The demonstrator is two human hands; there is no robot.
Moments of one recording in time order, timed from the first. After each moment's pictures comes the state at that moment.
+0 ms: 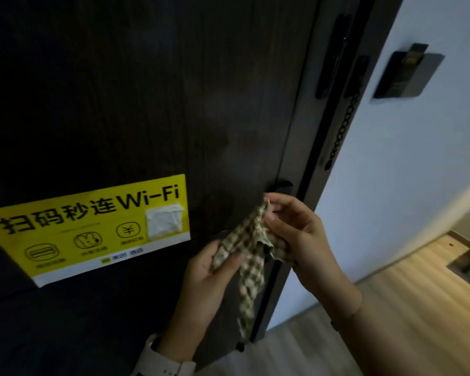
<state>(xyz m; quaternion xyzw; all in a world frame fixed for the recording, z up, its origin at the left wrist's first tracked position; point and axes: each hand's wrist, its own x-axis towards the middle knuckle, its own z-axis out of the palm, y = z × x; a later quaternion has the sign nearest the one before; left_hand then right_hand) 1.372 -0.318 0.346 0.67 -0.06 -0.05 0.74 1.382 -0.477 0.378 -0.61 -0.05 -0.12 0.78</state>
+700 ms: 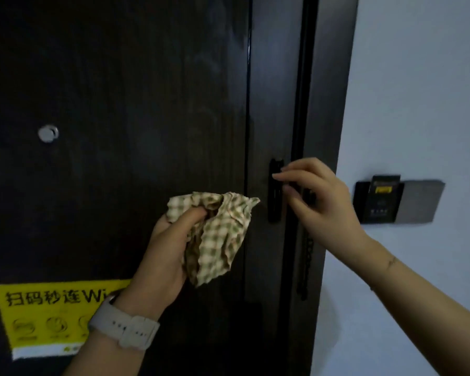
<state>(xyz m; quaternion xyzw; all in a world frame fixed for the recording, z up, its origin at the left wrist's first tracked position) 1.427 -0.455 0.542 0.54 -0.01 0.17 0.82 1.511 -0.667 0.561 -0.74 -0.38 -0.45 0.32</state>
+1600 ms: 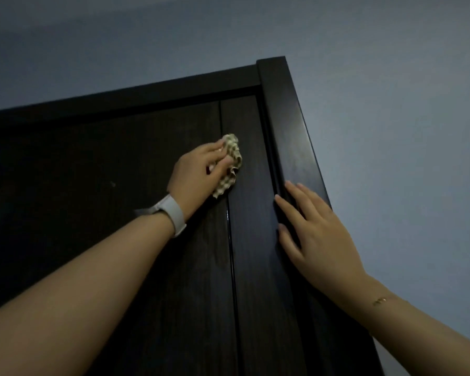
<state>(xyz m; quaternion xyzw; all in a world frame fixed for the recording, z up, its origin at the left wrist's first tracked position) 1.565 -0.466 0.936 0.68 -0.23 0.69 0.04 1.627 -0.673 0.804 -0.64 -0.27 -0.70 0.14</state>
